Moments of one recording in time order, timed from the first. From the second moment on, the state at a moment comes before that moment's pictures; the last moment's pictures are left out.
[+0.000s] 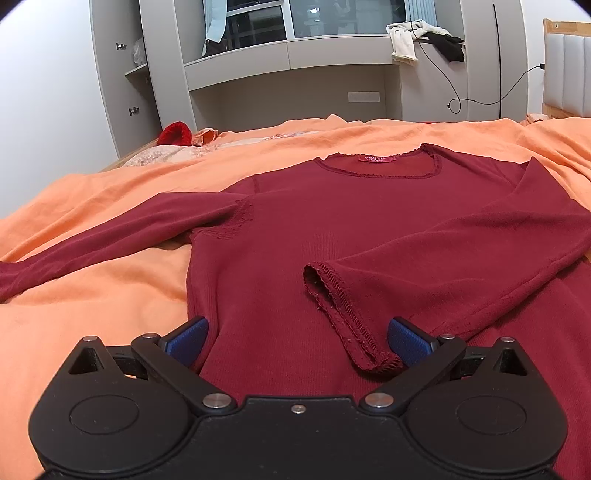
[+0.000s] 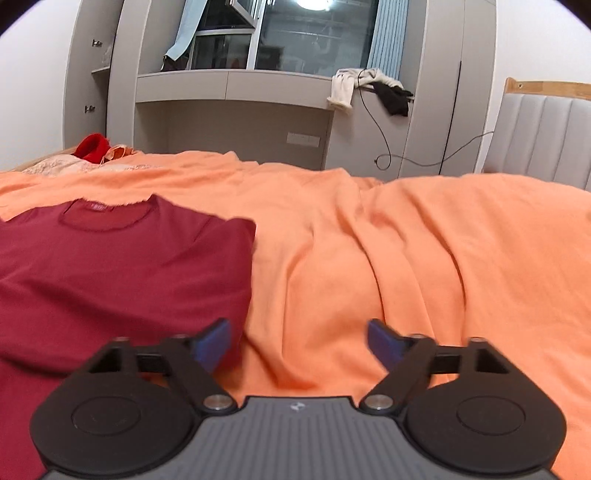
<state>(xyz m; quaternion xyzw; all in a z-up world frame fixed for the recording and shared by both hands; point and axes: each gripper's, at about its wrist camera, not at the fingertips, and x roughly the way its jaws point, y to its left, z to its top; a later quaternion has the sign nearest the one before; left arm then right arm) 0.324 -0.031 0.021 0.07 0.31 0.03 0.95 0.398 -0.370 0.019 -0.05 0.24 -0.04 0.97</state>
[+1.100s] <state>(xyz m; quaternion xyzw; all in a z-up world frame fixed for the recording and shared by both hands) 0.318 -0.009 0.032 0.03 0.29 0.02 0.96 0.451 -0.355 0.015 -0.03 0.19 -0.05 0.98</state>
